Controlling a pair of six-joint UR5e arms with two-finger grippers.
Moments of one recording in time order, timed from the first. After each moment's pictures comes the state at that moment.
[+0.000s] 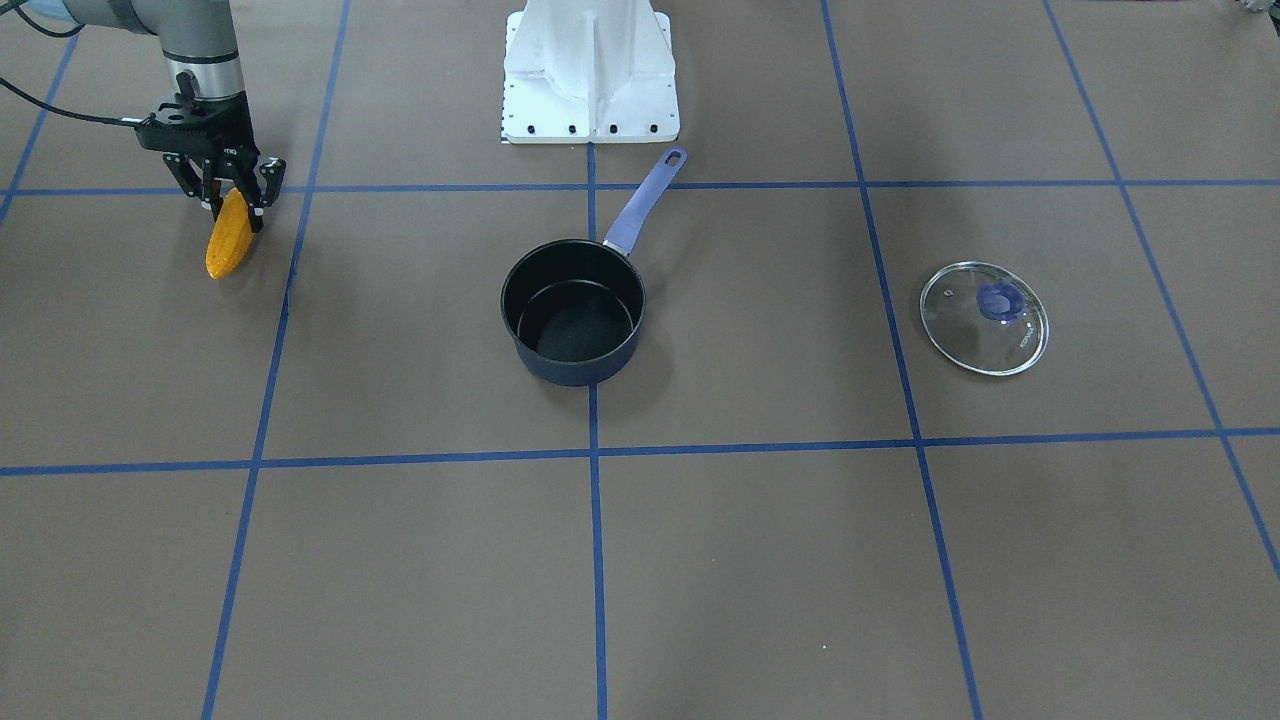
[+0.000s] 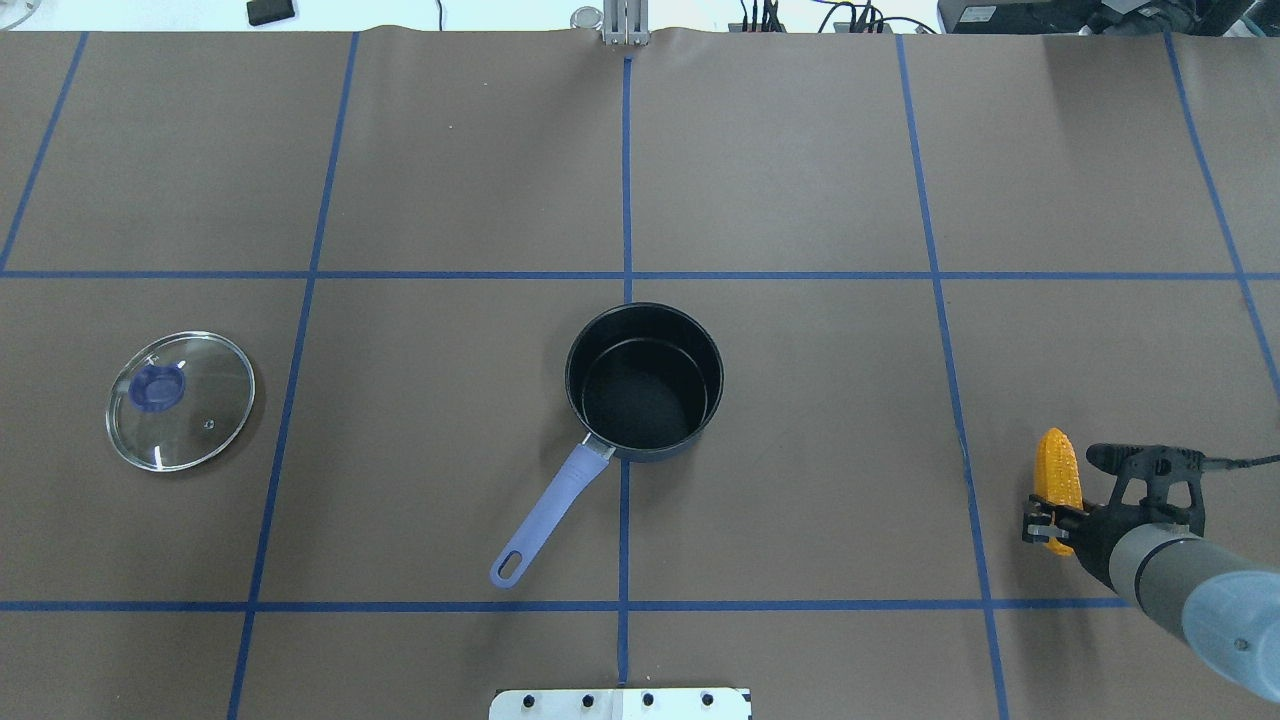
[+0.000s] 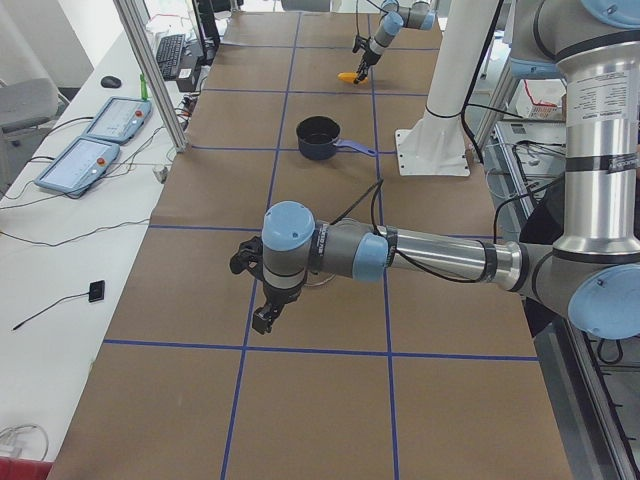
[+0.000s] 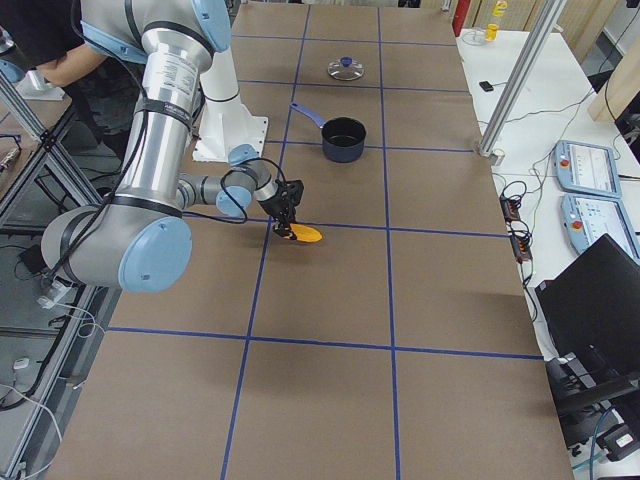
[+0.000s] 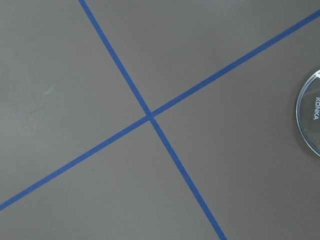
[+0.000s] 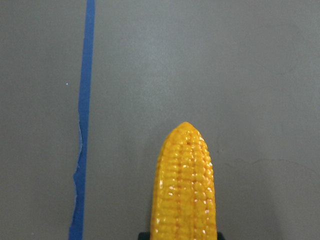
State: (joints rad) left arm -1.59 -1.47 -1.81 -1.63 -2.32 0.43; right arm 0.23 -1.94 2.13 -1.07 1.29 1.48
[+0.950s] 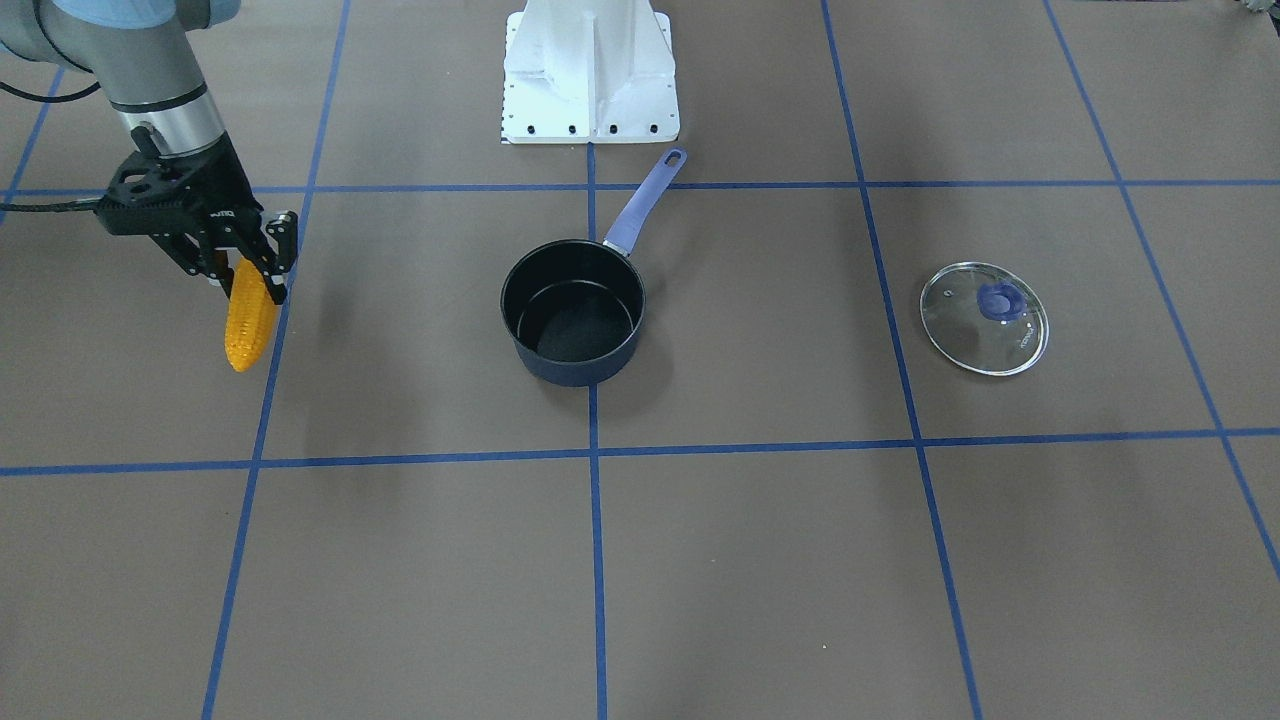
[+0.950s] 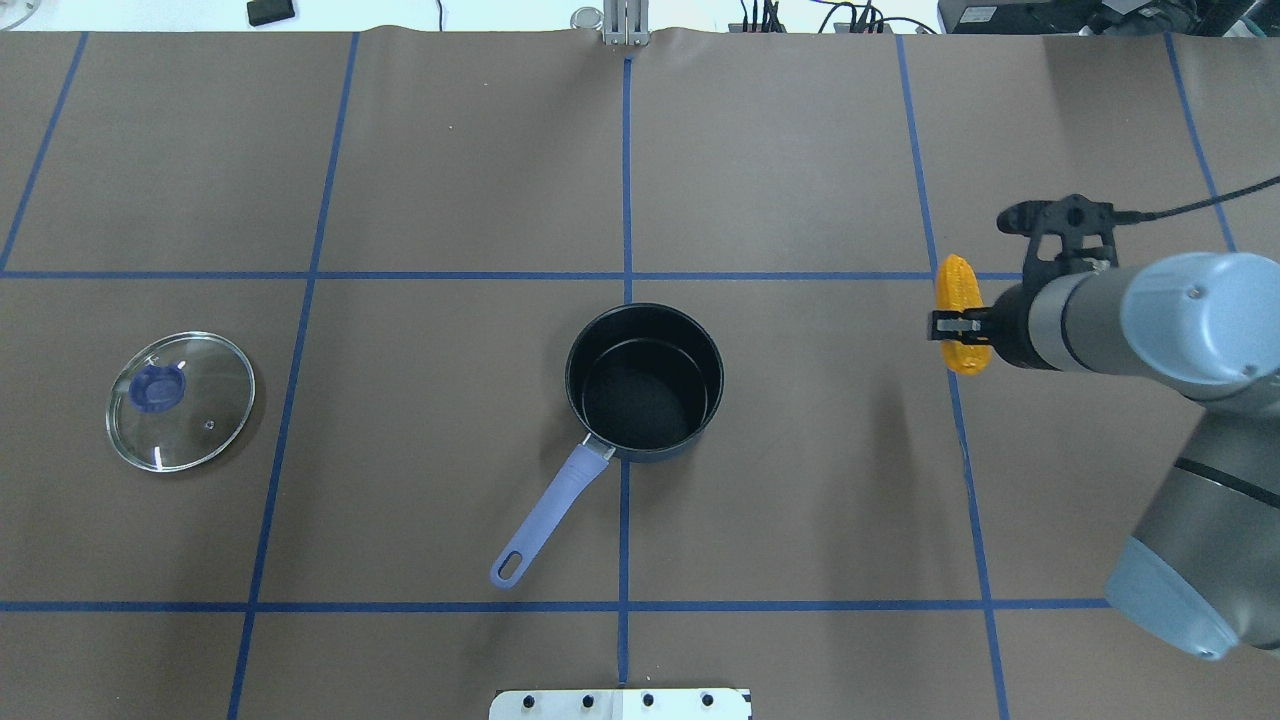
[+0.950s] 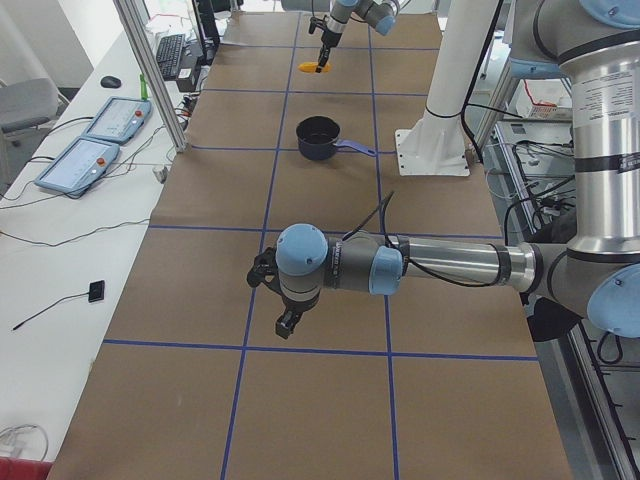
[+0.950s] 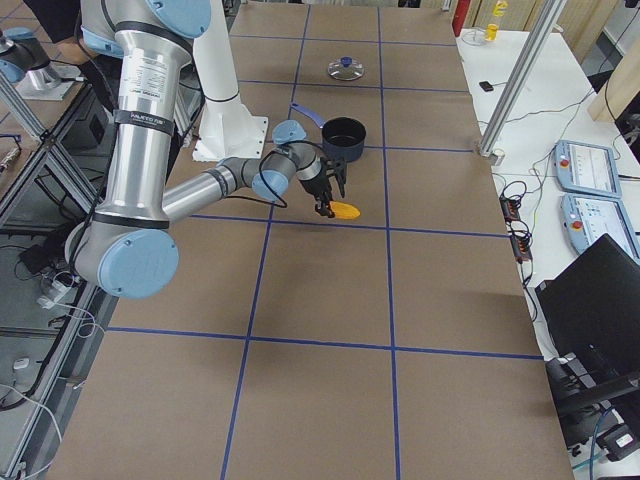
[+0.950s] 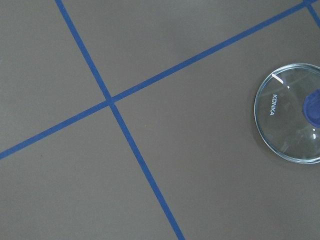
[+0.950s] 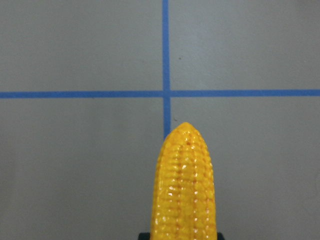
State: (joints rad) left arm -1.59 -1.39 -1.80 -1.62 -2.43 0.40; right arm 0.67 -1.43 2.07 -1.35 1.68 1.14
